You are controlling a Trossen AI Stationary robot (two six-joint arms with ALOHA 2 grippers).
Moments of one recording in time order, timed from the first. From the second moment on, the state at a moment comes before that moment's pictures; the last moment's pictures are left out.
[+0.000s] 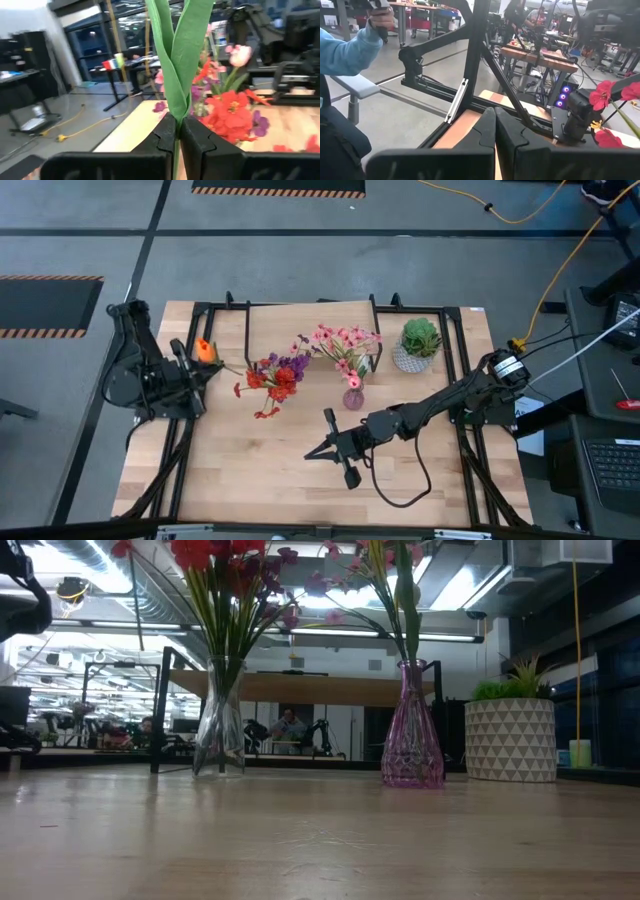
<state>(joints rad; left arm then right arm) -1.06 0.52 0.67 -0.33 -1.54 -0.04 0.41 1.74 1.08 0.63 0.06 -0.16</state>
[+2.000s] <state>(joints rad) -0.19 0.46 0.44 0.15 -0.26 0.11 0.38 1.74 1.08 0.65 0.21 -0.16</state>
